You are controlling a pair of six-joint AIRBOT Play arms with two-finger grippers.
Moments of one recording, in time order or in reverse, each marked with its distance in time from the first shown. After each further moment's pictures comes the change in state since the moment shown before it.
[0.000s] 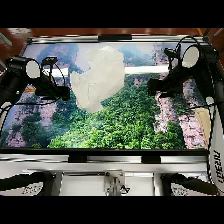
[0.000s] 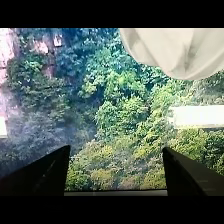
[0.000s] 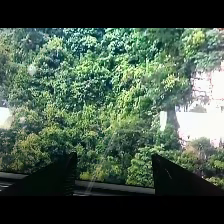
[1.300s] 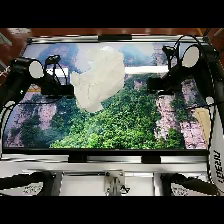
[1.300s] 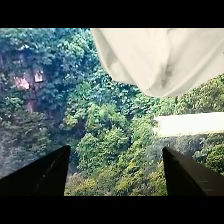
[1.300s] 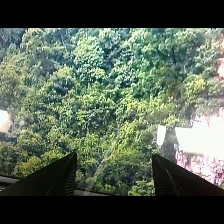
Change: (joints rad) left arm -0.002 -0.033 -0.001 -0.061 0.091 0.000; right arm 0.000 0.000 0.000 0.014 -0.049 -0.072
